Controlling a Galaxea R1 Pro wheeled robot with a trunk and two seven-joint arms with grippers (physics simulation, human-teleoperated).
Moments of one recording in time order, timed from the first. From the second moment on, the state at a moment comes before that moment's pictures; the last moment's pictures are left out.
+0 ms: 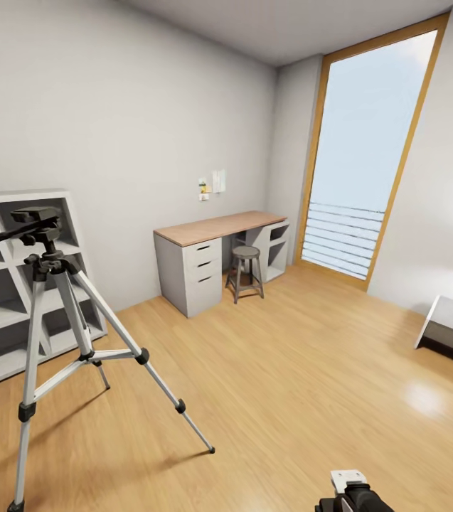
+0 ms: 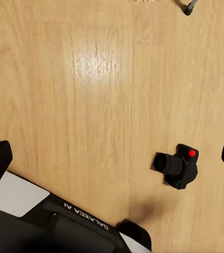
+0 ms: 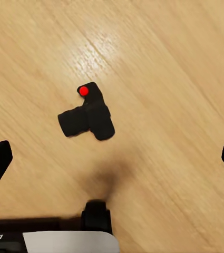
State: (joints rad) left arm 0.00 0.01 0.05 -0.91 0.83 0.44 0.24; right arm -0.44 -0.06 0.00 -0.31 0.01 0.41 0.00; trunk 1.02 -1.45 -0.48
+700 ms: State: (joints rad) left arm -0.02 -0.02 0.04 -1.16 0.91 0.57 0.46; right arm -0.44 -0.06 0.00 -0.33 0.01 0.41 0.00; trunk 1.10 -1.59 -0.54
